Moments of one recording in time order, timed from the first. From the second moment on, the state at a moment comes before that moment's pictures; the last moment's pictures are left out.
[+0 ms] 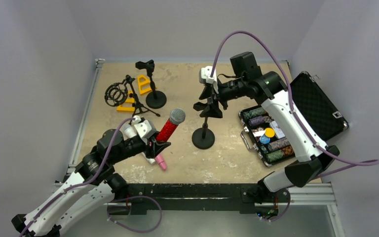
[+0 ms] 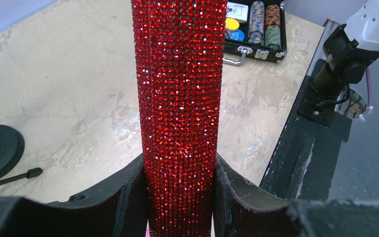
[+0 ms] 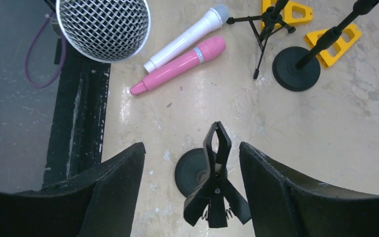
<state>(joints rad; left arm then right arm) -0.75 0.50 0.64 -0.34 0.26 -0.02 0.54 1.49 1.75 -1.05 -0.83 -0.68</state>
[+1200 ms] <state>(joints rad) -0.75 0.66 0.55 0.12 0.38 -0.09 0.33 1.25 1.50 -1.02 -1.17 -0.93</state>
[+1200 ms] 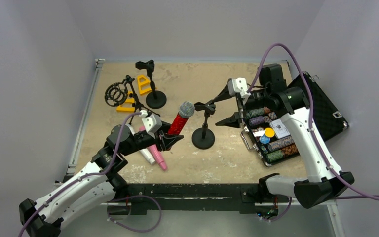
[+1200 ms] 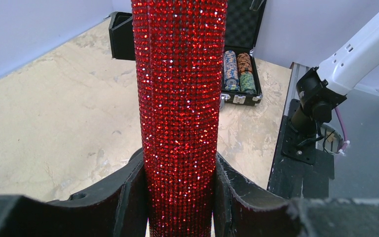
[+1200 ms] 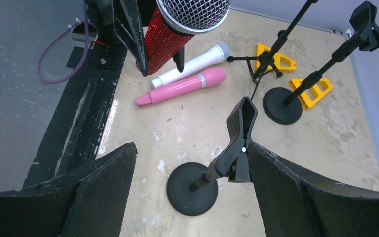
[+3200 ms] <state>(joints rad) -0.75 0.63 0.48 0.19 0.34 -0.10 0.32 1.34 1.49 -0.92 -1.11 -0.84</state>
